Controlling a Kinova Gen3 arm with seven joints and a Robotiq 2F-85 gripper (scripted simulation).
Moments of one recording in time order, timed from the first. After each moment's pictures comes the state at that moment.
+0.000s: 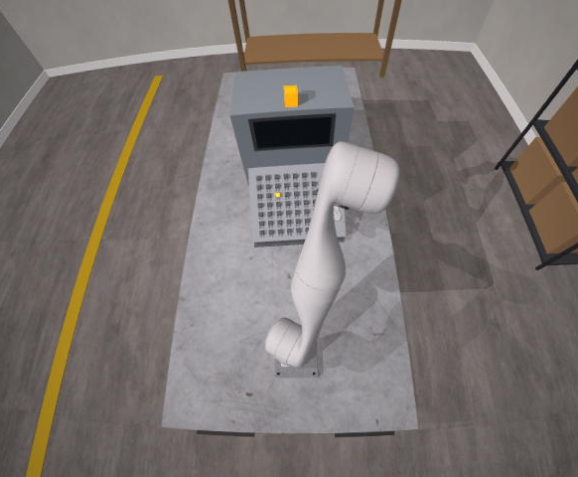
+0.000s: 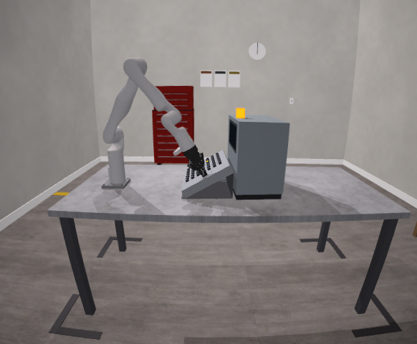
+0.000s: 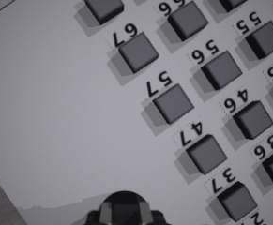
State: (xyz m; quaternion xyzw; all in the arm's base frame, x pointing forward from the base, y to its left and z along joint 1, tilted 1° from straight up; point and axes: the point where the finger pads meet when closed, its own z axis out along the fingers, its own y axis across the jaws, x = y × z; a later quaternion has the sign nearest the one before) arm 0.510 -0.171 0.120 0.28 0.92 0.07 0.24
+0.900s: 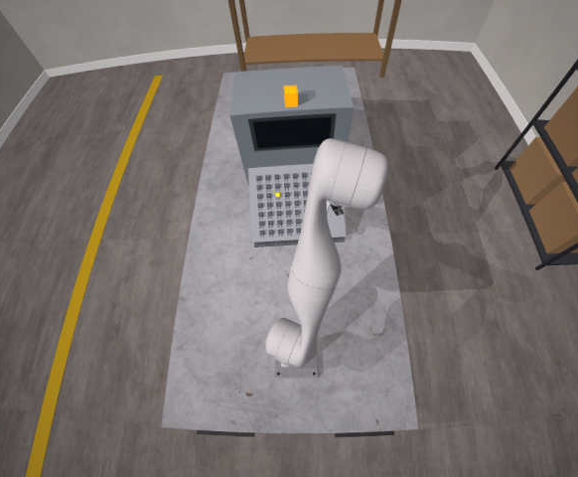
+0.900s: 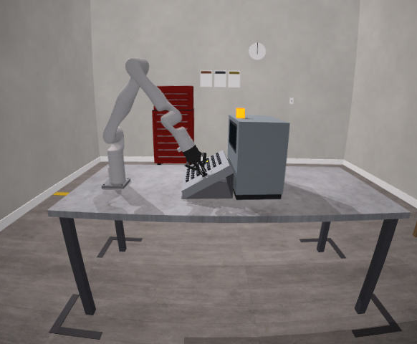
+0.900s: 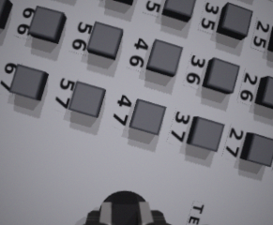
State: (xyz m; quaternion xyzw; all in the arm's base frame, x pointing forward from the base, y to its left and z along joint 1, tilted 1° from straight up) arm 0.511 -0.171 0.120 0.58 0.77 0.15 0.20
